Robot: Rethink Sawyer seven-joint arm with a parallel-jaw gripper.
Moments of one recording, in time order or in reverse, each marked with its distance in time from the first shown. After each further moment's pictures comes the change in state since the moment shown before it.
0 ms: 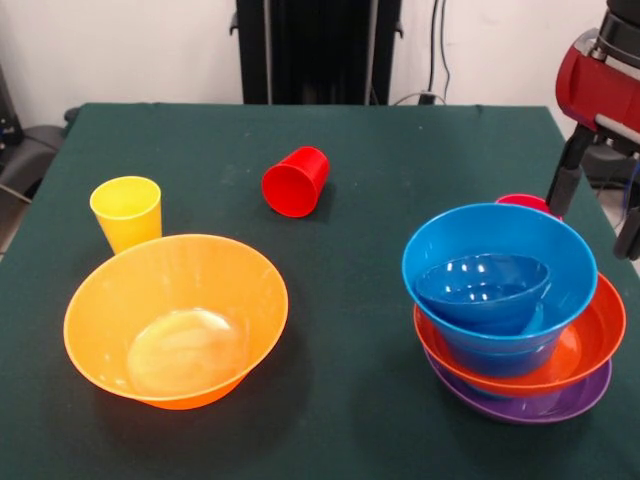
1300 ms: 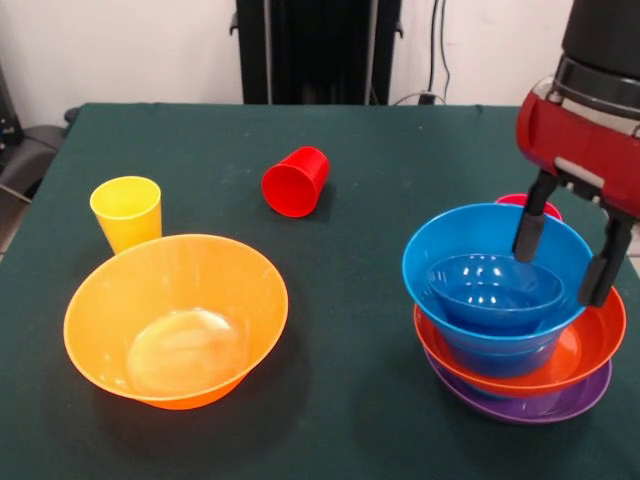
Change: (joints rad) arm -0.015 0.002 0.037 0.051 0.000 -0.170 0.000
